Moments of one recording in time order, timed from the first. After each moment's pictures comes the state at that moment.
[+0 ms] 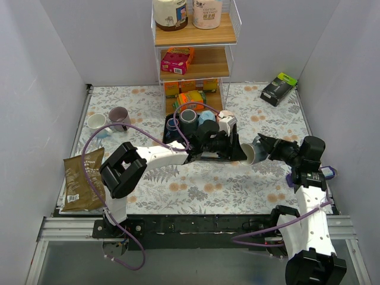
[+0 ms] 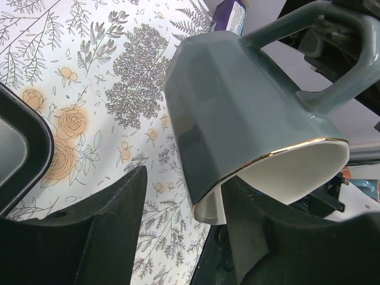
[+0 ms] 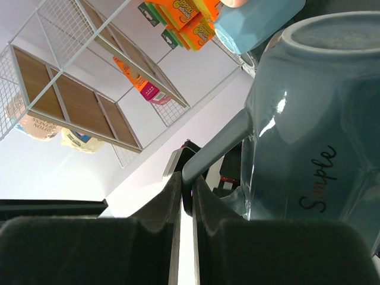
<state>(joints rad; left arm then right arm) -0.94 1.88 1.26 0.26 0.42 -0.65 -0.18 0.72 0.57 -0.30 -0.65 1.94</state>
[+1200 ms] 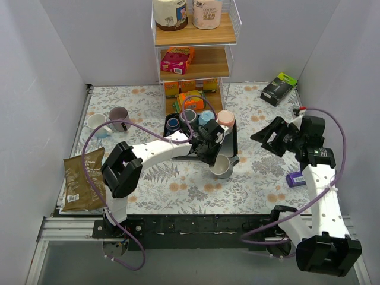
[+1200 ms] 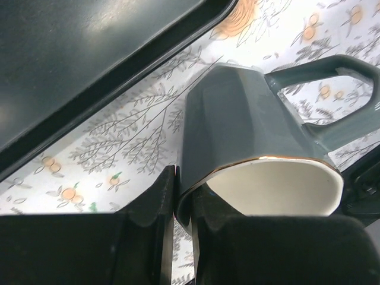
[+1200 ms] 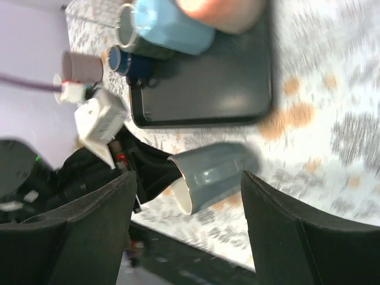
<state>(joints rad) -0.94 1.90 1.50 -0.62 0.08 -0.40 -0.12 0.94 0.87 -0.69 -0.58 0.68</state>
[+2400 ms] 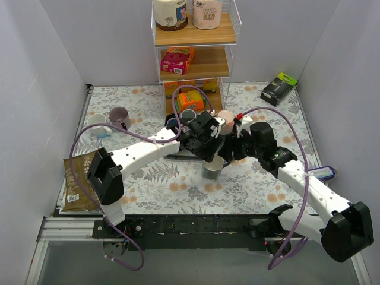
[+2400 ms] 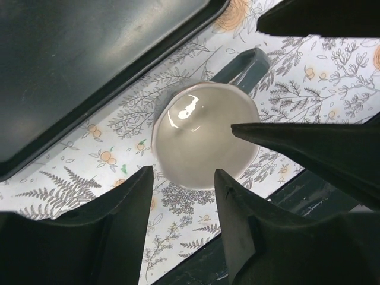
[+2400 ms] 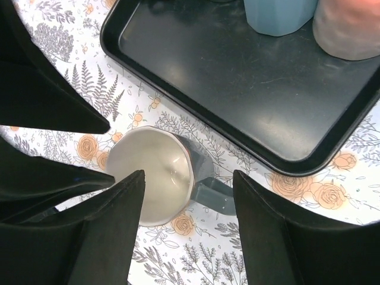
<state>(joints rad) -0.94 1.77 1.57 -0.80 0.02 -0.30 0.49 1.05 0.75 -0.27 -0.30 0.23</state>
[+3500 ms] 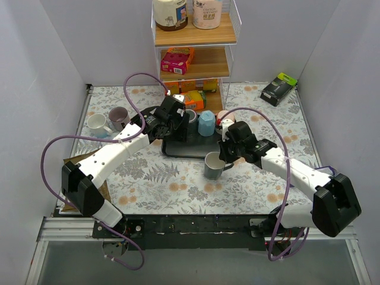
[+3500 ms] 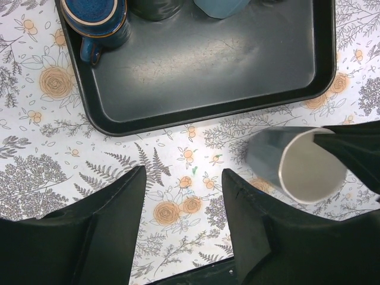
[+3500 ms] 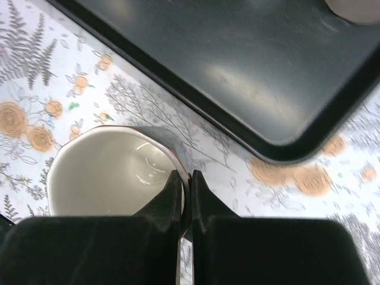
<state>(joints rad) -0.72 1.53 1.48 -0.84 -0.18 -0.47 0.64 1.31 0.86 -0.38 -0.12 0.11</state>
